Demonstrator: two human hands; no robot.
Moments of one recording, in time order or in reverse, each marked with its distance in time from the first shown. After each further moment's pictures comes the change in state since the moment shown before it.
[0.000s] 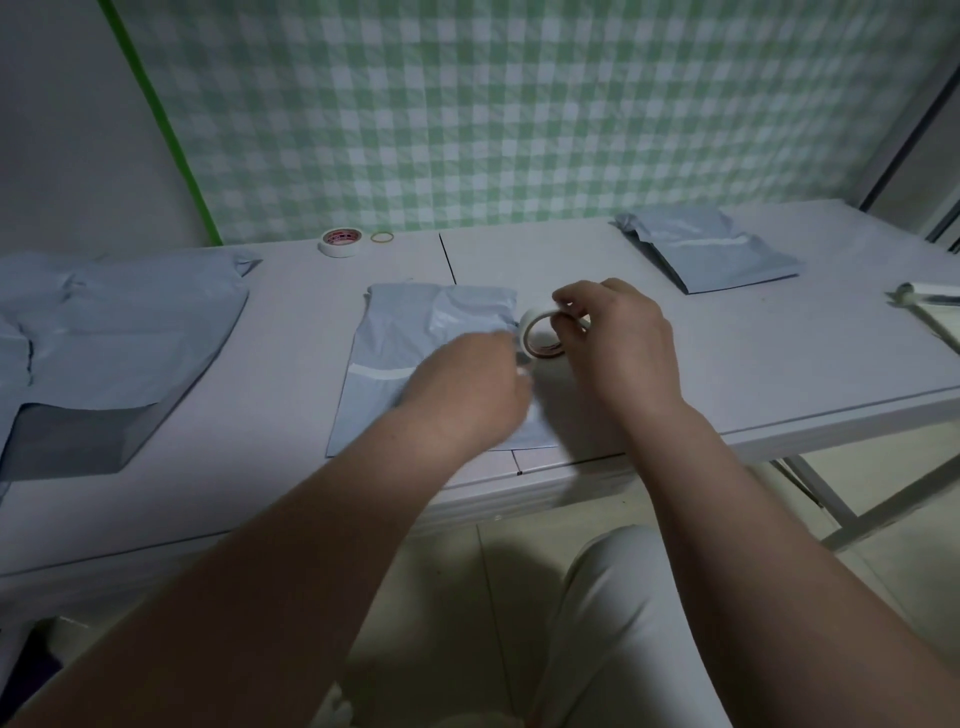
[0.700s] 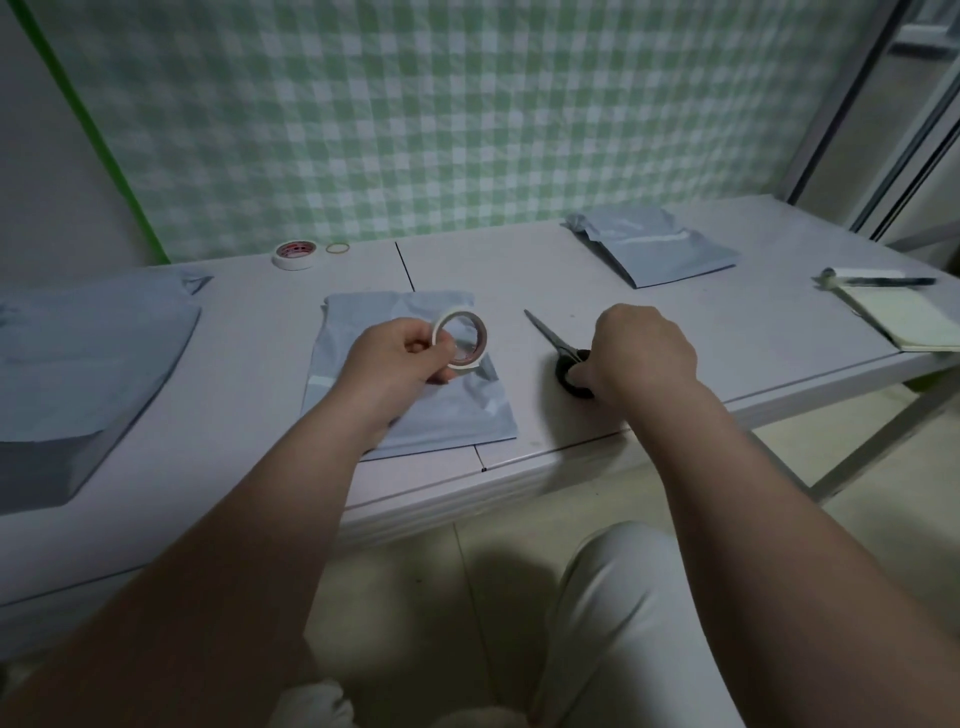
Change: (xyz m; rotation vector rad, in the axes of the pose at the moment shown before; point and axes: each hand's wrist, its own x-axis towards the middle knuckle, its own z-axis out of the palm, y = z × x) left_hand 0.014 -0.038 0.010 -1.004 0.056 -0.242; right_hand -0.007 0.006 -0.045 -0.367 -0.359 0.442
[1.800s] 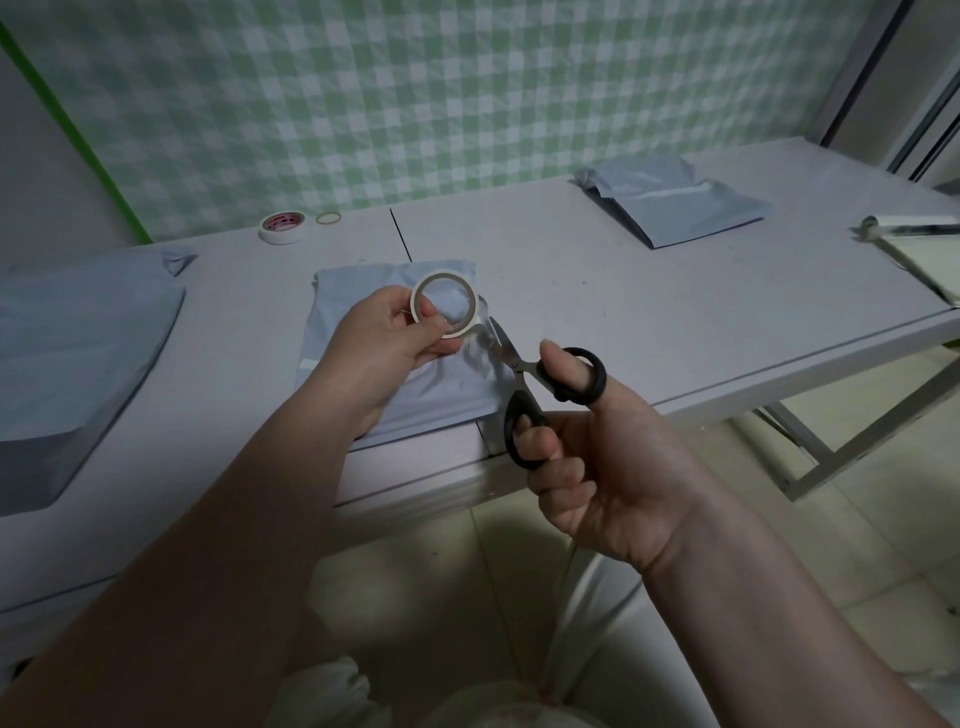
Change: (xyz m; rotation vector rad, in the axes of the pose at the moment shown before) left_hand 0.007 -0.002 -0.003 -0.218 -0.057 -0.048; right_hand -0.080 -0.001 0.016 1.690 -1.026 0.363
